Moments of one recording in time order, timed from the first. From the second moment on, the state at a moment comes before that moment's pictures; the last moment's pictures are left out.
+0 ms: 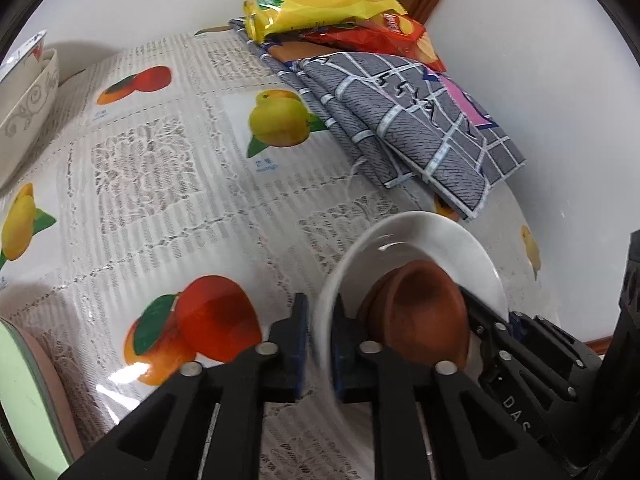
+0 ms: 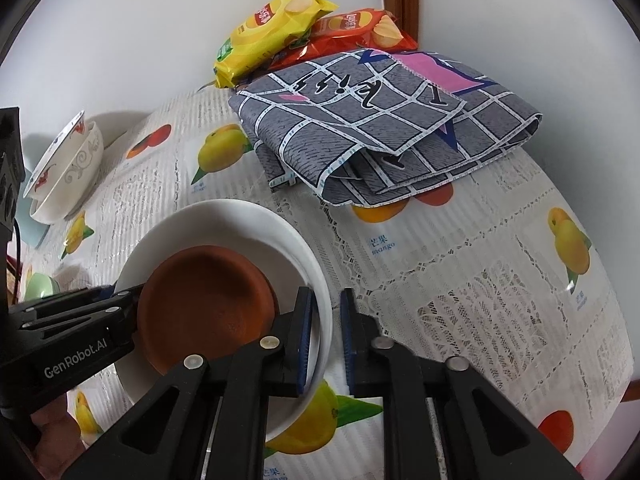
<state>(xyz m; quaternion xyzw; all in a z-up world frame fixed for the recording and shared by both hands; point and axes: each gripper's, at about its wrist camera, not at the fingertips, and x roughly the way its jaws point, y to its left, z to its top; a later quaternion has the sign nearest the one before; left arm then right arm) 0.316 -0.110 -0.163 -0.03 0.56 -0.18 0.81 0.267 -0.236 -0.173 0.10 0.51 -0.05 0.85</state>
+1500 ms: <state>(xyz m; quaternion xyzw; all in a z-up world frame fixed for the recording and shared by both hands) 0.254 -0.067 -0.087 -0.03 0.51 -0.15 0.85 0.220 -0.202 -0.095 0.12 0.46 0.00 0.88</state>
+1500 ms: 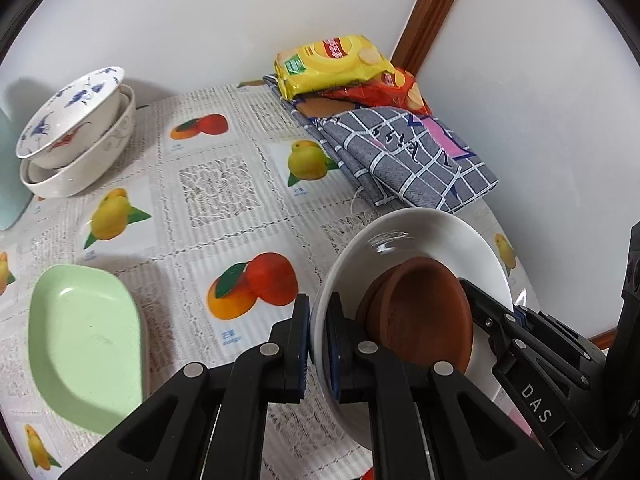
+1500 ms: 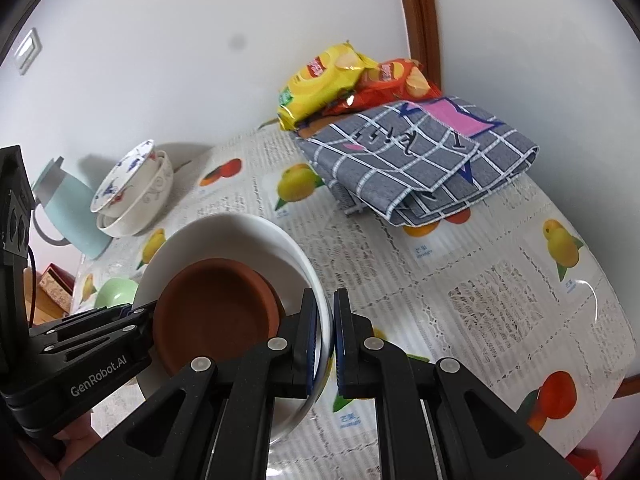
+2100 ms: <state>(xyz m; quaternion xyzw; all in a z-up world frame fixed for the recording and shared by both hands) 0.234 -0.031 -0.059 -0.03 0.49 -0.14 0.86 0.208 -0.168 -0.065 0.12 0.44 0.02 0.89</state>
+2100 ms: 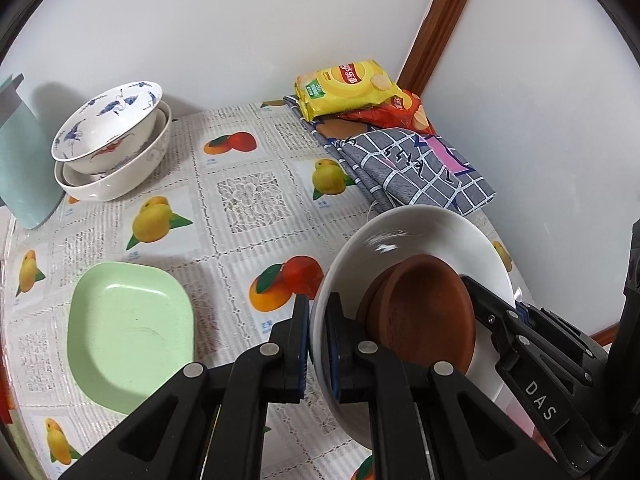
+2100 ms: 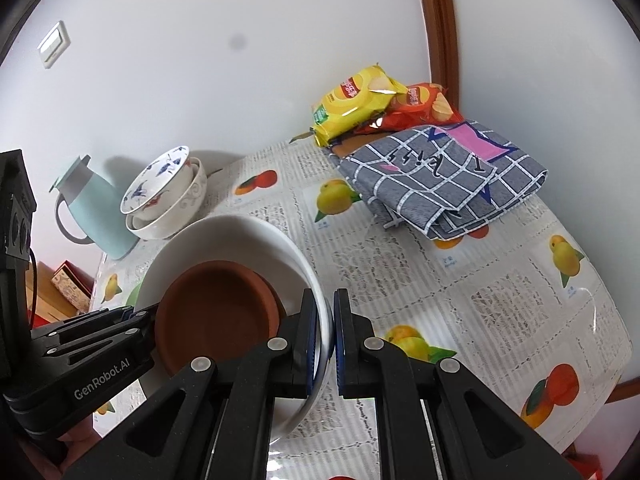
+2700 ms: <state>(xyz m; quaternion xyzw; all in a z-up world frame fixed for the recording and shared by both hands) 0.226 0.018 -0.050 -0.04 0.48 -0.12 0.87 0.207 -0.123 -0.058 0.12 0.43 0.04 0.89</state>
